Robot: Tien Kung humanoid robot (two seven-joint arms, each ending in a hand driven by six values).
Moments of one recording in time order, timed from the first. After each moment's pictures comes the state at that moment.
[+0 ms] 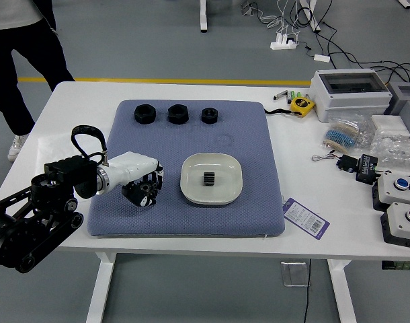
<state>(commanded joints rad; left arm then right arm) -0.67 0.33 -0.78 -1.15 2.06 -0.27 0.01 0.06 -0.22 0.08 0.25 0.23 -0.18 -0.01</state>
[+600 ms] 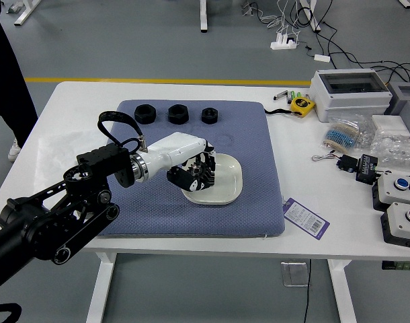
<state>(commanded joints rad) -0.74 0.17 -0.78 -1.13 1.98 -0.12 -0.11 0.07 -0.23 0.09 0.26 0.21 -0.18 -0.01</state>
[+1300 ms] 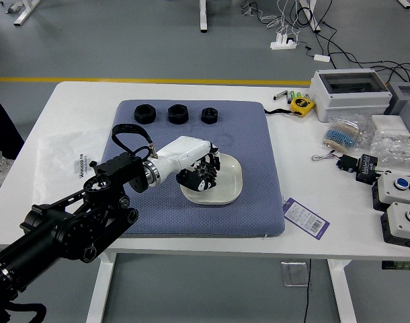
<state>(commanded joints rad) -0.75 0.07 -0.75 -0.92 2.01 0.01 -0.13 0.08 -0.23 0.10 0.26 0.19 -0.19 -0.02</state>
